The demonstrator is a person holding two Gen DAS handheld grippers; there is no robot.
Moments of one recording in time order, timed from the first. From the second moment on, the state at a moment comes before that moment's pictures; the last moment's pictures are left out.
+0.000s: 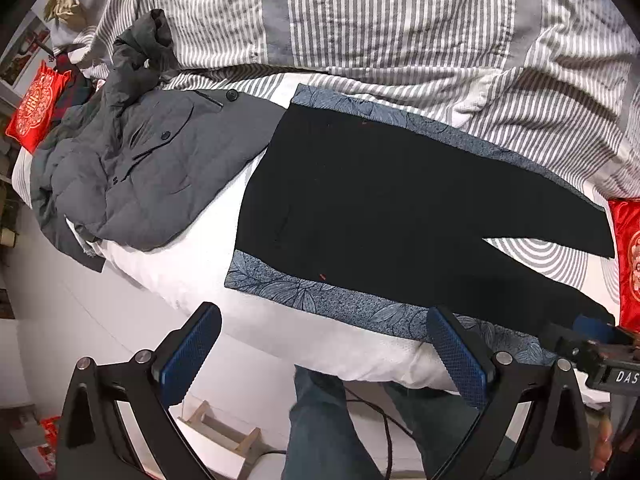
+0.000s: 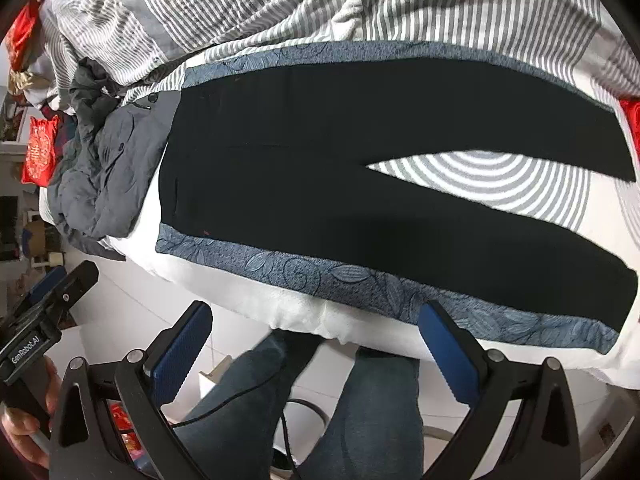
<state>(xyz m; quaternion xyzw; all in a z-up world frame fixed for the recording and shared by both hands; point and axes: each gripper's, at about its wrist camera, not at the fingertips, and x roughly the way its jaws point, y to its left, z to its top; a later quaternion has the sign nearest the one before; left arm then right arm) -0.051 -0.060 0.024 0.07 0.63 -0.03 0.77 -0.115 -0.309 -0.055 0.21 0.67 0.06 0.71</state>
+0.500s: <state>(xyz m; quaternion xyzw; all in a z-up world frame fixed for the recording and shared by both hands) -0.042 0.013 -0.080 0.01 0.67 -0.08 0.74 -0.161 -0.266 -0.146 0.43 0.58 0.08 0.69</state>
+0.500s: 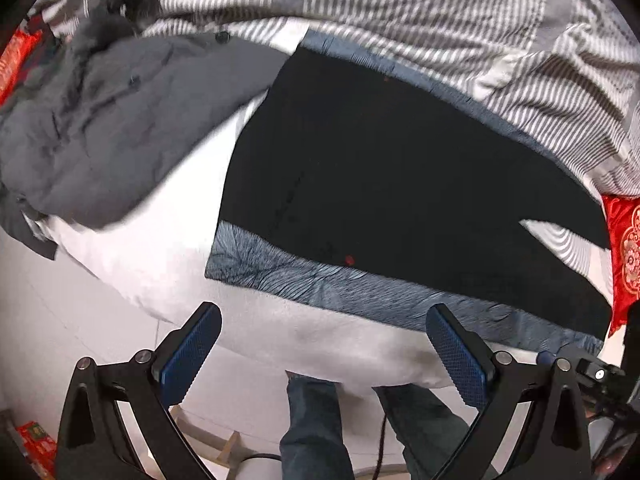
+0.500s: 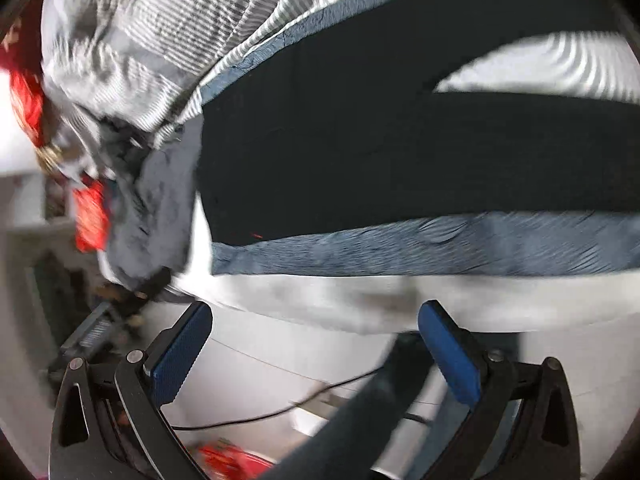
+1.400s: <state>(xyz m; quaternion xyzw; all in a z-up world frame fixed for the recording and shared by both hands) -0.053 0.040 -0.191 -0.10 0.68 -0.15 0.71 -0.162 -0.287 -0.279 0.65 0.44 0.05 0.62</state>
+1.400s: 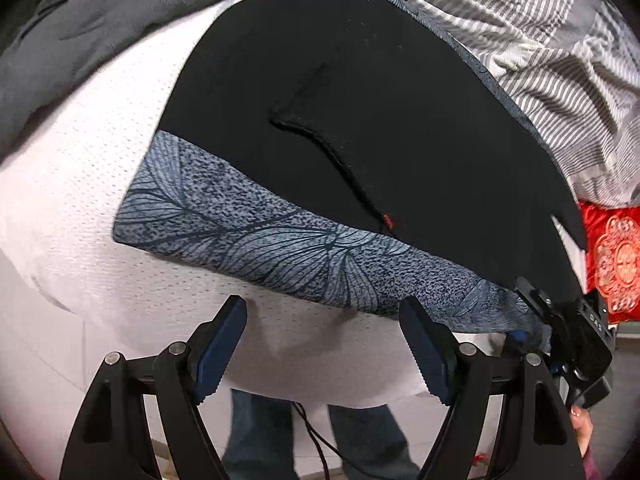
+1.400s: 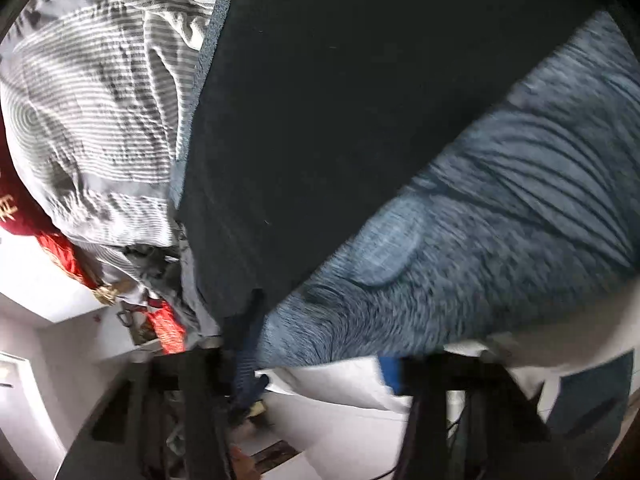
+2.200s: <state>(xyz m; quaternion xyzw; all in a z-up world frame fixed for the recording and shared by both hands) -0.021 0.051 -0.203 -0.28 0.67 -0.09 0.68 -0.156 -0.309 -0.263 0.66 0.43 0.07 0.61</state>
